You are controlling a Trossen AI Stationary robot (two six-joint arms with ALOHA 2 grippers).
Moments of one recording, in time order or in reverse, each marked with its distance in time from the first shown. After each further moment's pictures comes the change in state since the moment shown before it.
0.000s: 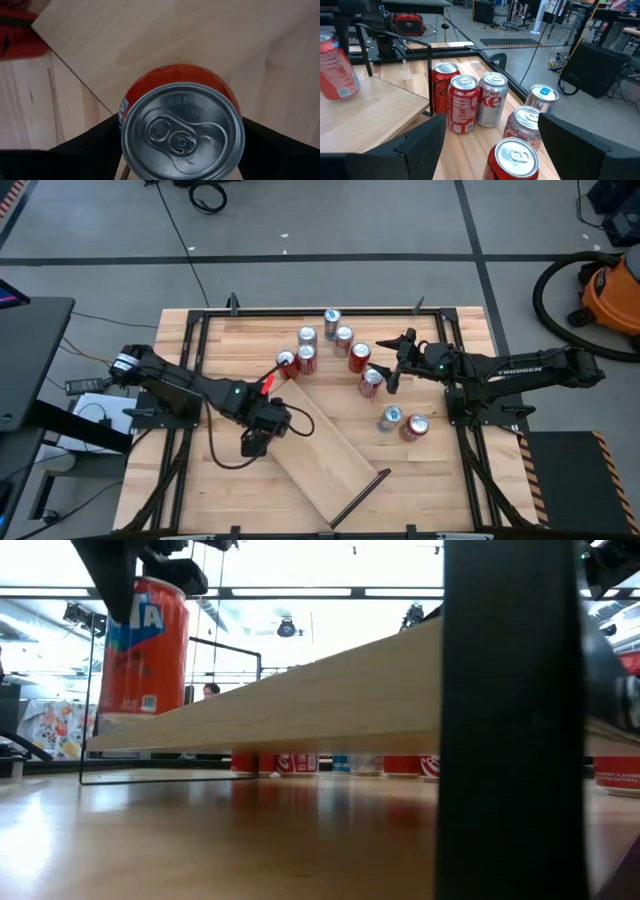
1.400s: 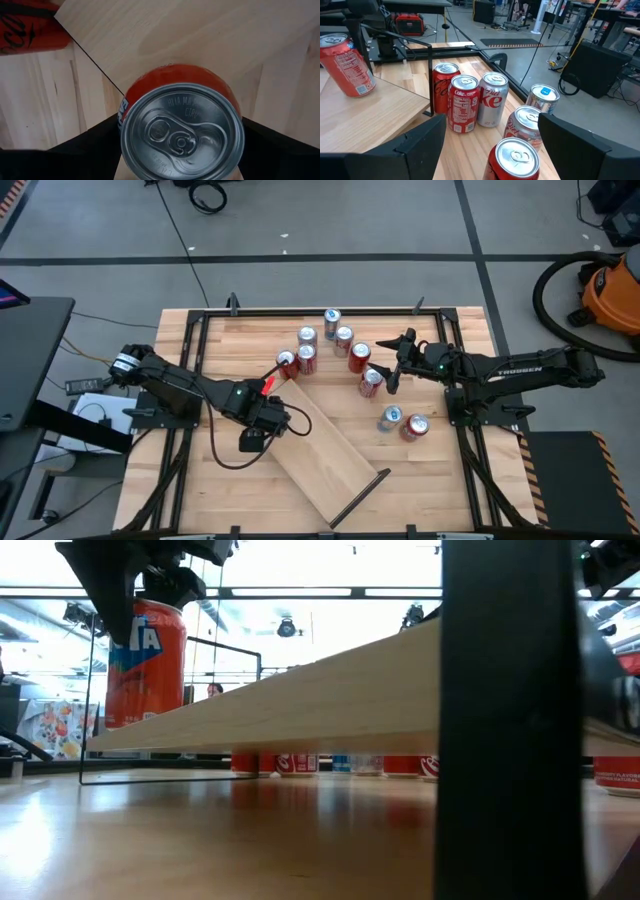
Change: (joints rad) left arm 0.003 0.000 -0.034 -0.032 -0.079 0.025; right arm 0.000 0.000 0.000 -0.001 -0.003 0.000
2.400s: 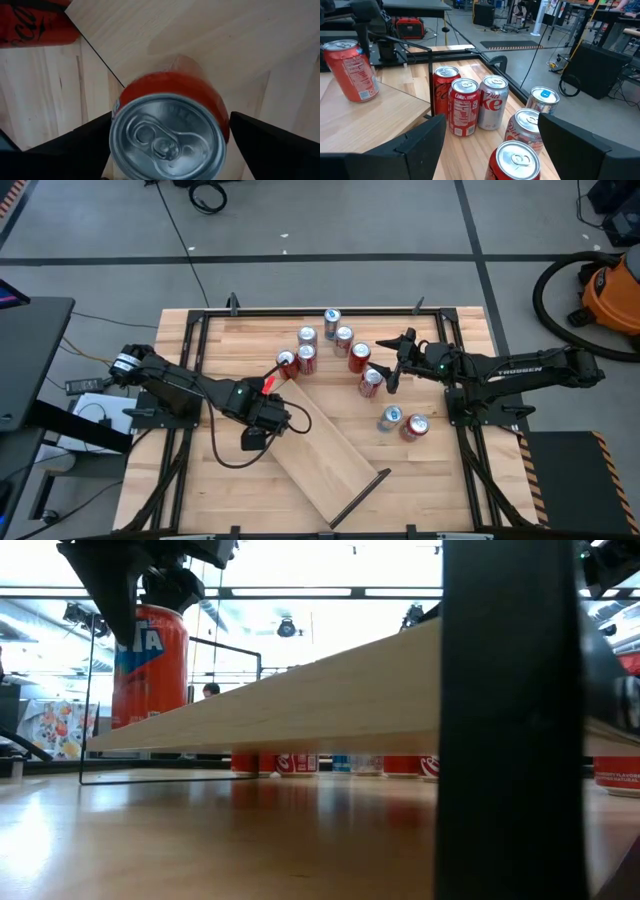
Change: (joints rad) left arm 0.006 0.002 0.000 -0.005 -0.022 -0.034; right arm 0.000 0.000 0.000 0.014 0.000 0.007
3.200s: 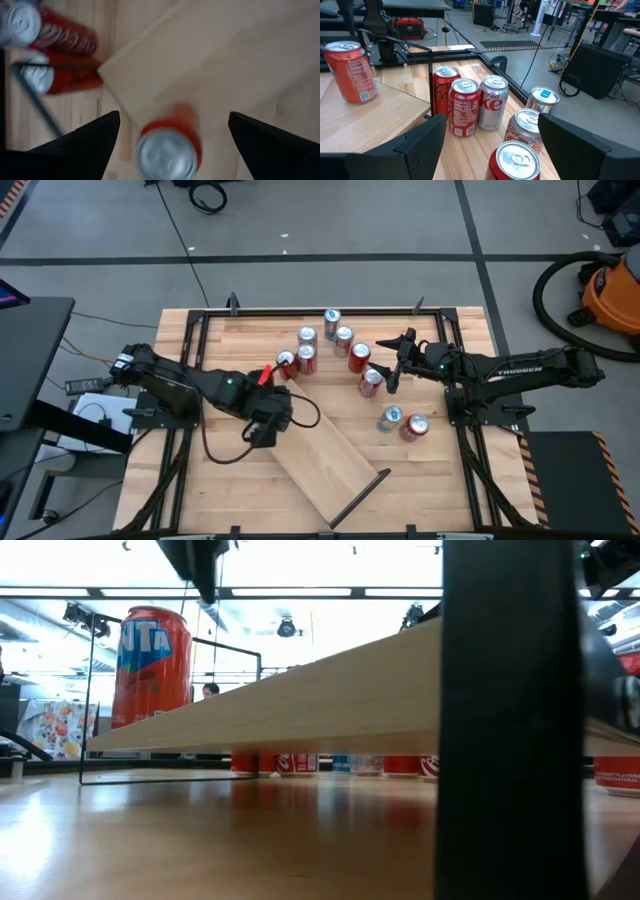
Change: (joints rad) left arm 0.005 0.022 0.213 0.022 -0.077 0.006; right arm 0.000 0.000 0.000 0.001 0.000 0.000
